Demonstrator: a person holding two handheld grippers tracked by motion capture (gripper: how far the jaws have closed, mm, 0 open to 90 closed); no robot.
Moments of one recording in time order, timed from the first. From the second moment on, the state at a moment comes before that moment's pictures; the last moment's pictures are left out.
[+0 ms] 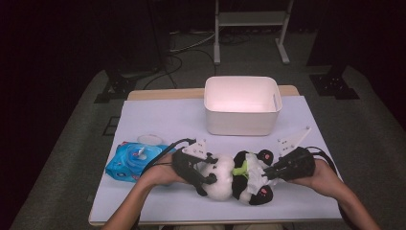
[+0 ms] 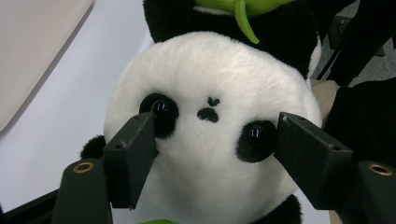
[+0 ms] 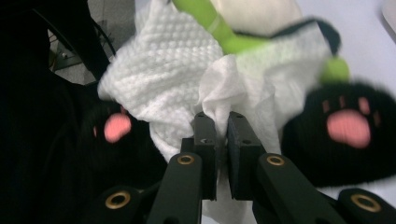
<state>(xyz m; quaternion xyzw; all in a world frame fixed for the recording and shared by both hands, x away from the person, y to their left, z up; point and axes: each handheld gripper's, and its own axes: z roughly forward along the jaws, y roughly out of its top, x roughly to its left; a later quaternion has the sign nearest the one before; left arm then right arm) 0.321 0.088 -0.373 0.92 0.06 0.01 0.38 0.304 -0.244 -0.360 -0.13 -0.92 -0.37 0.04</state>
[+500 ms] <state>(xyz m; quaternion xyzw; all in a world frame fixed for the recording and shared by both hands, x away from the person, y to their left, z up) 0.319 0.087 -0.373 0.92 0.06 0.02 0.38 0.302 -0.249 -0.352 -0.15 -0.91 -0.38 0.02</state>
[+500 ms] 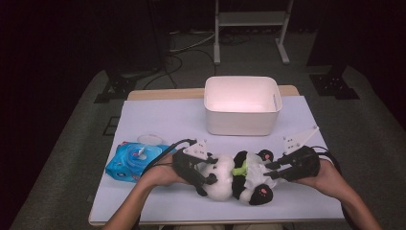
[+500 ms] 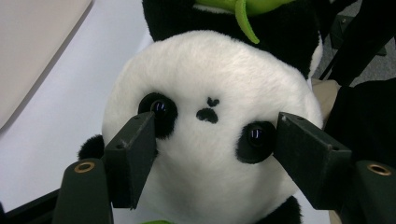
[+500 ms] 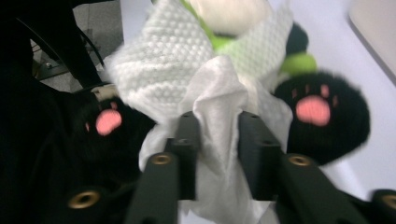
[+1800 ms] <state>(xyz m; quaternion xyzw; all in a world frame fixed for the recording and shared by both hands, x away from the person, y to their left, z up) 0.314 0.085 -0.375 0.92 0.06 0.01 0.39 0.303 -0.248 -0.364 -0.15 -0.92 -0.35 0.02</state>
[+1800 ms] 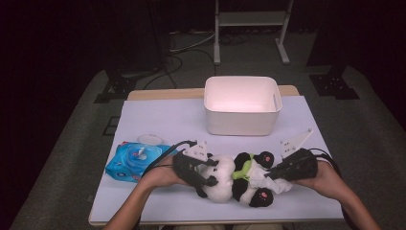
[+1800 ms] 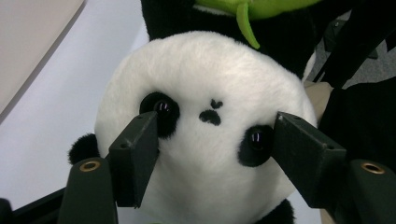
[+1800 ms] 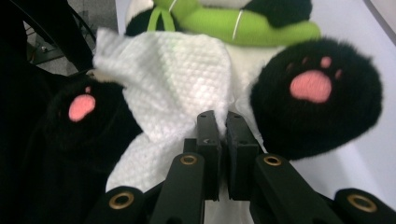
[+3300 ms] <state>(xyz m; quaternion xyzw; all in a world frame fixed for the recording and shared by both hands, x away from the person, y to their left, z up) 0.304 0.062 -0.377 0.92 0.04 0.01 0.39 0.307 -0.262 -0.337 -0.16 -0.91 -0.38 -0.03</state>
